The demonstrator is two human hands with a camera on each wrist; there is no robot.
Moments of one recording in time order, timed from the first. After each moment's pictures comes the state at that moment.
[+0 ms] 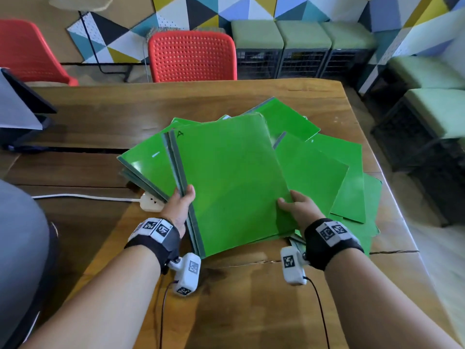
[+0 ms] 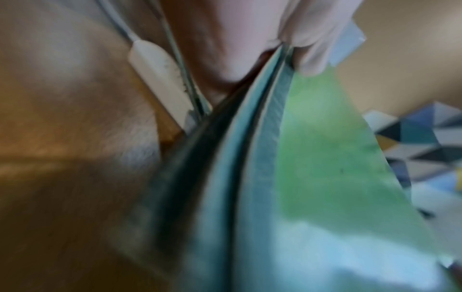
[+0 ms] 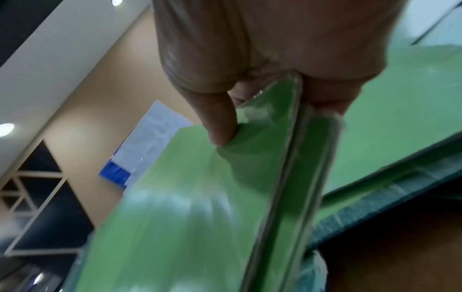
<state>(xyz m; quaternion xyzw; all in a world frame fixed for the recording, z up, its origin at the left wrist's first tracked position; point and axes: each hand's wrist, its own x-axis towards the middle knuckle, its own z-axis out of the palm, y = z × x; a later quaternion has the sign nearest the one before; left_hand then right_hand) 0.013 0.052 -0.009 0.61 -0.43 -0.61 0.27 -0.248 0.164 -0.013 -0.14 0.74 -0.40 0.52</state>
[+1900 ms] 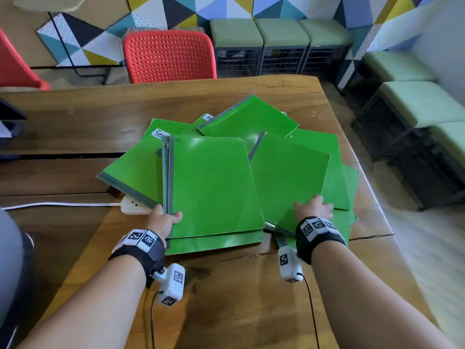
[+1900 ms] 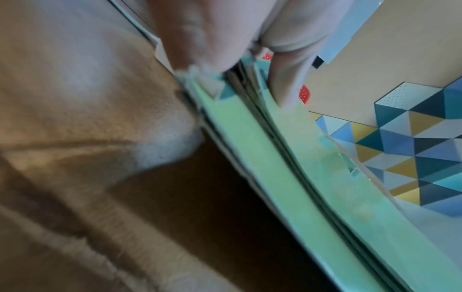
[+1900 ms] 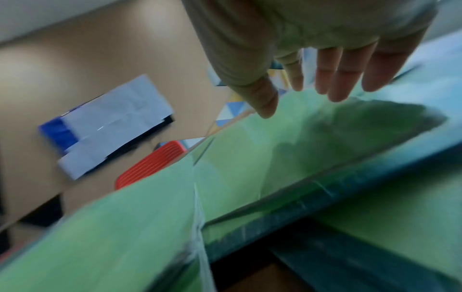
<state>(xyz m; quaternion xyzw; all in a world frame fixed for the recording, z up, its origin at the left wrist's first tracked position) 0.022 0.060 -0.045 0.68 -0.46 -0.56 0.15 -0.285 0.194 -0.030 -0.07 0.96 -0.15 0.24</state>
